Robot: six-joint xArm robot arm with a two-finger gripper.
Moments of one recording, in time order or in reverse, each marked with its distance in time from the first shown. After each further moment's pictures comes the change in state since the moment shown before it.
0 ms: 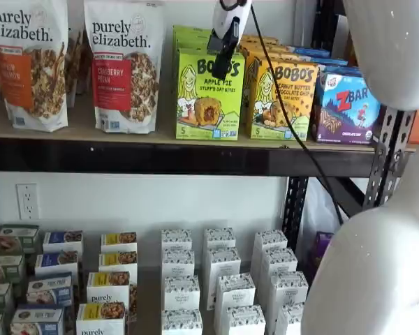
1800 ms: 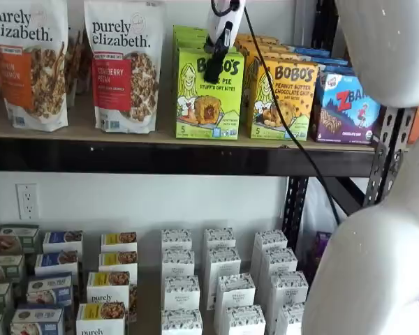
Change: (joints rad) arm 0.016 0.039 -0.014 -0.008 -0.032 0.012
